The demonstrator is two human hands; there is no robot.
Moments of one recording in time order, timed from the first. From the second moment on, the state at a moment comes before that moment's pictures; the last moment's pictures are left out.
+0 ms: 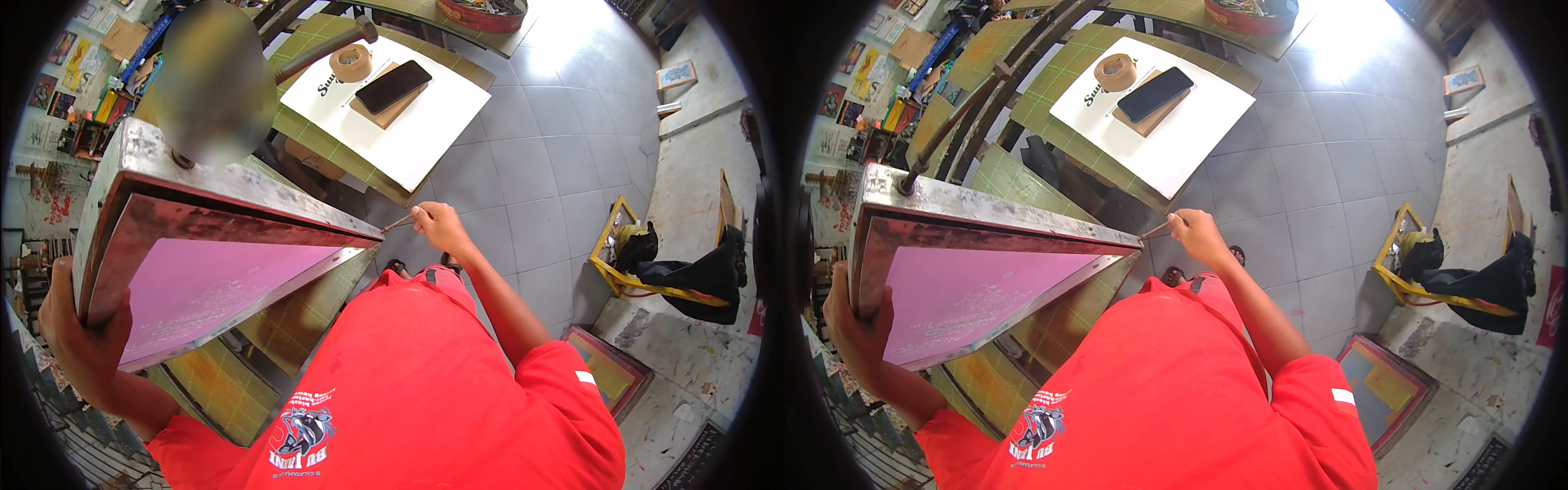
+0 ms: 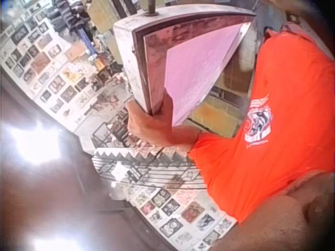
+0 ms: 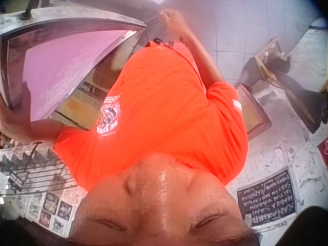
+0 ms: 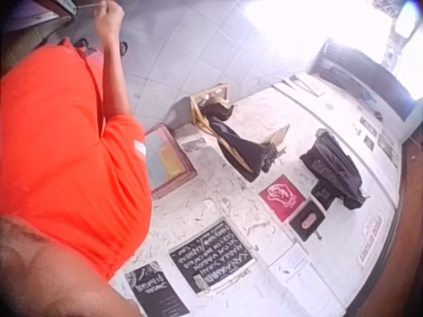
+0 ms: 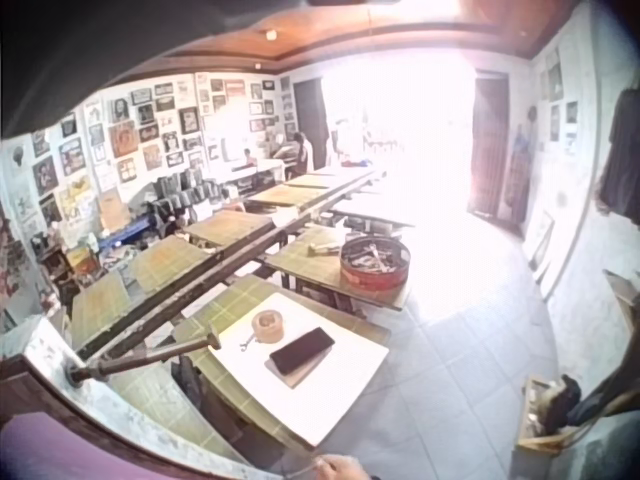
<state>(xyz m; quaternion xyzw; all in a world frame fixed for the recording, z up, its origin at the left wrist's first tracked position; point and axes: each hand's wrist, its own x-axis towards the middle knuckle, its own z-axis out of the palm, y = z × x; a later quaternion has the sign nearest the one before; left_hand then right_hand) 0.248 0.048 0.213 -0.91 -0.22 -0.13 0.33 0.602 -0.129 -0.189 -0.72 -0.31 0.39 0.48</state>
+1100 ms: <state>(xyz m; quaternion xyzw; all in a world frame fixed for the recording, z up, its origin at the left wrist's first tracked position) 0.249 0.026 0.216 -0.92 -0.25 -0.12 0.27 0.623 -0.123 -0.186 -0.70 -0.43 0.41 0.39</state>
